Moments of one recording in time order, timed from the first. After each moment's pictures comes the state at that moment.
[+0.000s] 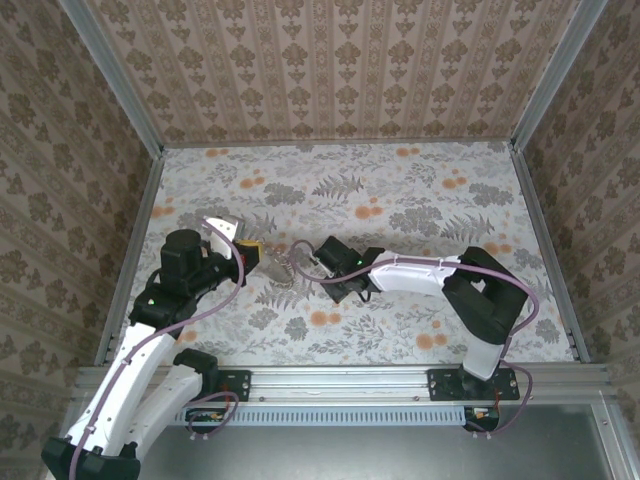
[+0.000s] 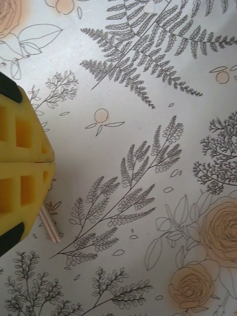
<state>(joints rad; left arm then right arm) -0.37 0.68 0.70 -0.46 0.40 -0.12 0.87 1.77 1.05 -0.40 0.13 0.13</state>
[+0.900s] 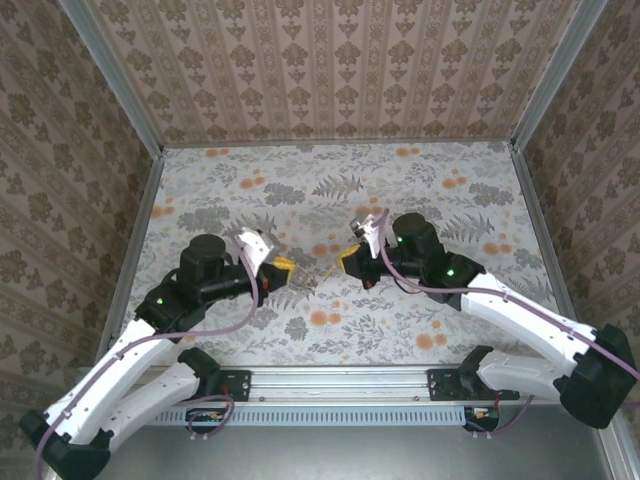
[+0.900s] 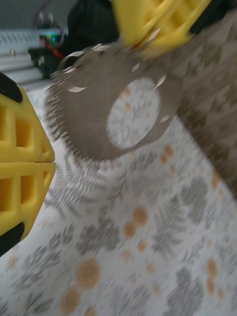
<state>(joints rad) -0.73 0.70 0.76 -0.46 0.46 0.02 0.70 1.07 0.81 -0.15 -0.44 0.18</state>
